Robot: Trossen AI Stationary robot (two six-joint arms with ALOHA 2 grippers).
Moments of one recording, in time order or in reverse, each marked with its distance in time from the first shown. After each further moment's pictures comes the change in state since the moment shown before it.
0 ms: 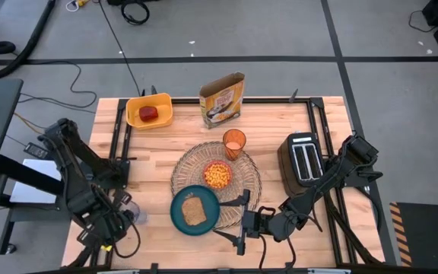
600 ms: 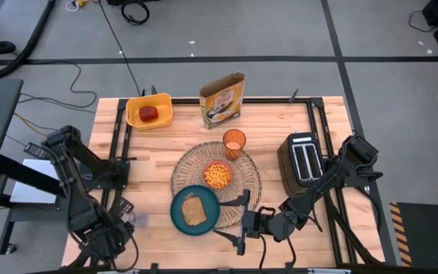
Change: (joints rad) left arm -0.081 0.110 0.000 0.042 -0.065 0.015; right arm 0.000 0.000 0.000 0.000 0.001 -0.008
